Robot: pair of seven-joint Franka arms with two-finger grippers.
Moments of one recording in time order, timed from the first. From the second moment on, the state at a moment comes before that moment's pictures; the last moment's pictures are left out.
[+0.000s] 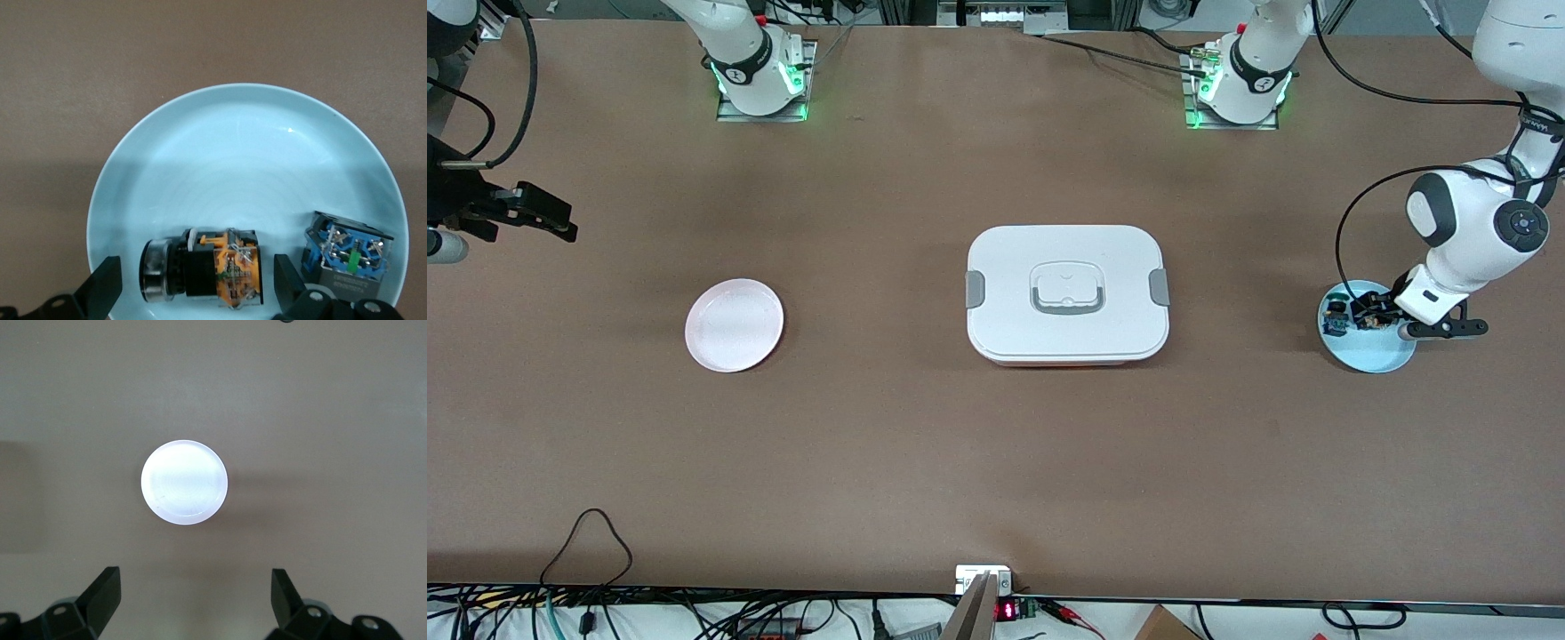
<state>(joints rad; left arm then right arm) 0.39 0.41 -0.01 -2.26 0.15 2.74 0.19 0.01 0.07 -0.03 -1.54 -0.03 1.58 -0.03</state>
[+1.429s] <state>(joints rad) 0.40 0.33 -0.15 -1.91 0.15 2.08 0.19 0.01 0.08 -0.03 -1.54 -0.03 1.58 -0.03</state>
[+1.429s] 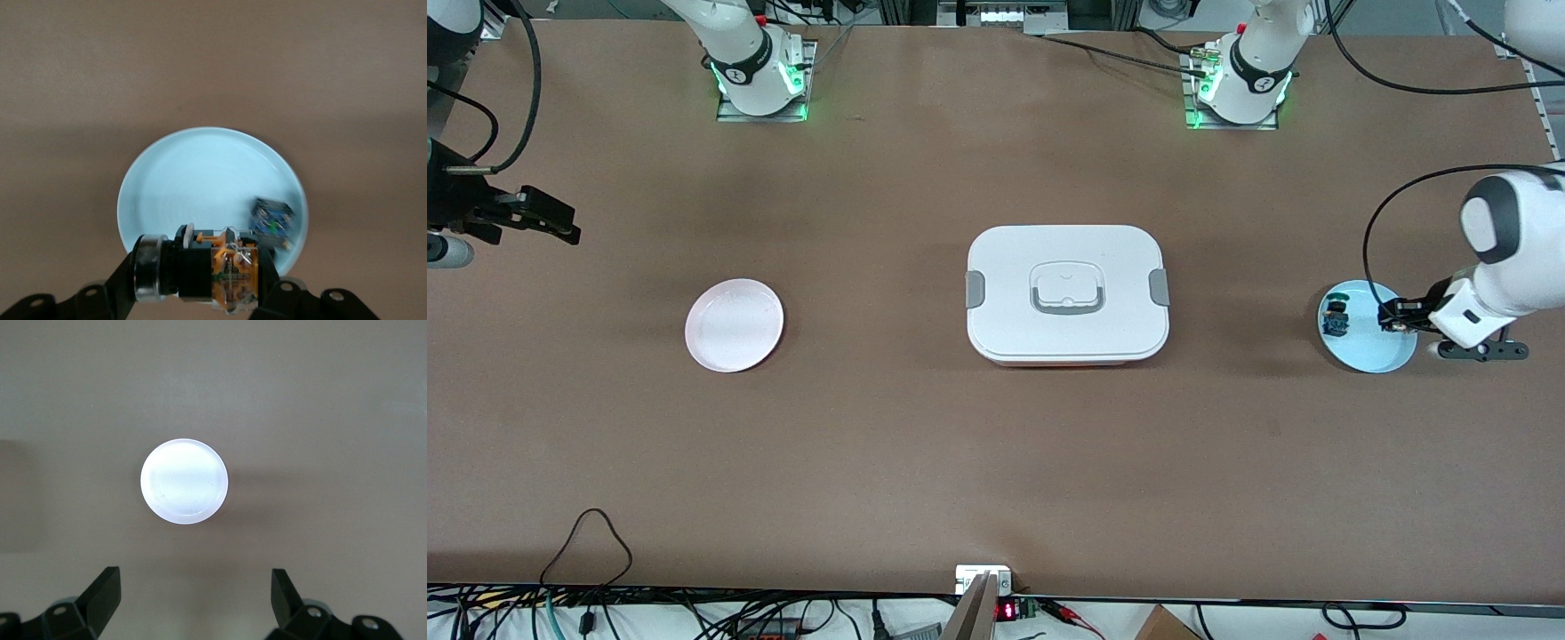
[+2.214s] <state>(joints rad) 0.39 0.33 -0.38 -1.59 -0.37 1.48 0.23 0.02 0.08 -0.03 -1.54 -0.03 1.59 -0.03</state>
